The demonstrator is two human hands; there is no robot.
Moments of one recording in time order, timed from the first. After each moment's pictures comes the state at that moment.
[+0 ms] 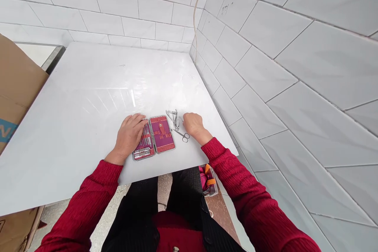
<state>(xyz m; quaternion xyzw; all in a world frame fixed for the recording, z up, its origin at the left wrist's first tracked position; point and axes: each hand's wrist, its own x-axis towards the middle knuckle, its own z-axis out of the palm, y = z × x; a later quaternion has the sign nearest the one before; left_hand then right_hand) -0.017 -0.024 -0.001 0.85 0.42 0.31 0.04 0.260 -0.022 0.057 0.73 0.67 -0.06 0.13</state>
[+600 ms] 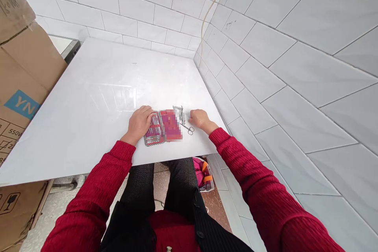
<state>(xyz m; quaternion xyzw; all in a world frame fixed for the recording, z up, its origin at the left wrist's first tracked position) -0.024 -0.028 -0.003 0.82 0.45 0.36 0.08 0.262 -0.033 0.058 0.70 0.70 -0.02 0.15</state>
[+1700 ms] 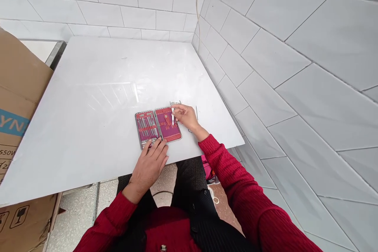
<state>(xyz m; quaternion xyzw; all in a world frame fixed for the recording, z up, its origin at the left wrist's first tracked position) 0.009 -0.159 -0.015 0.91 0.36 0.19 -0.07 0.236 -0.028 -0.012 0.52 0.52 -0.46 -0.49</state>
